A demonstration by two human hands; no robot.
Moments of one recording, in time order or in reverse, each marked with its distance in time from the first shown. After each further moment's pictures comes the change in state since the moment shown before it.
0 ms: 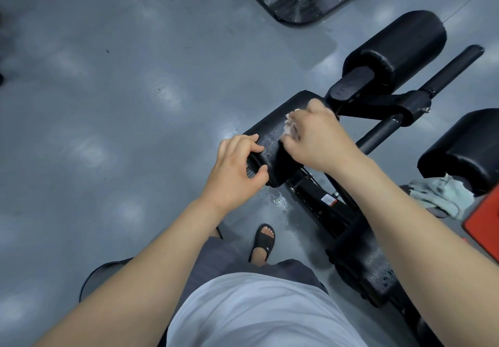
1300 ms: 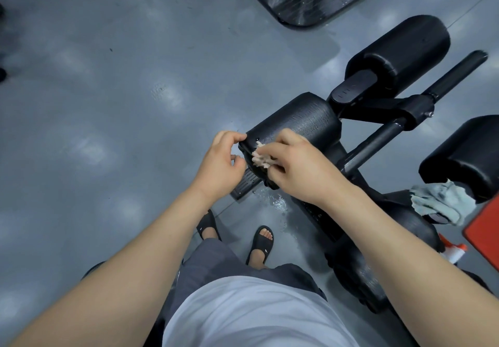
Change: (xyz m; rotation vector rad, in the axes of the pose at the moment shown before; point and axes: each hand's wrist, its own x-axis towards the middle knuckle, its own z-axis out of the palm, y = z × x) left_hand 0.016 -0.019 -0.012 -0.180 0.006 -0.183; right_hand -0.032 -0.018 0.022 0.167 -0.090 -0.255
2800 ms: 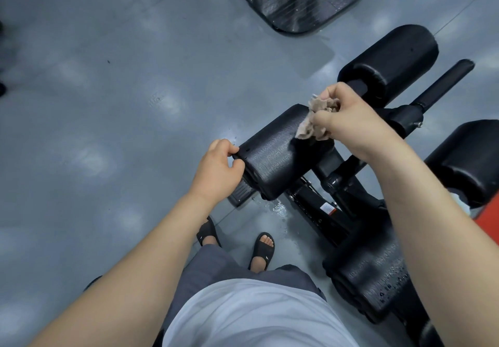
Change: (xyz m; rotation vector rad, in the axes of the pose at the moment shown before) left_hand 0.021 0.007 0.003 0.124 0.013 -0.151; right_hand 0.035 0.048 -0.096 0.682 0.154 0.592
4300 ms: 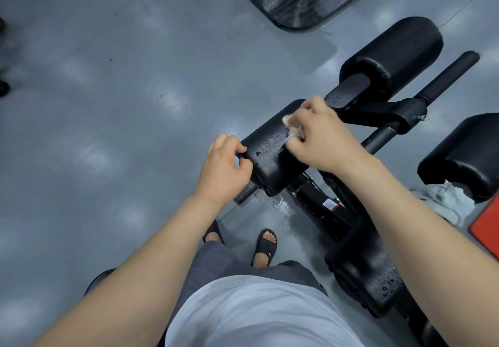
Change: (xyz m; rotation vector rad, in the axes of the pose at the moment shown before) left_hand -0.014 0.009 0.004 0.034 0.101 0.185; right_hand -0.006 0.031 0.044 -0.746 0.049 -0.395
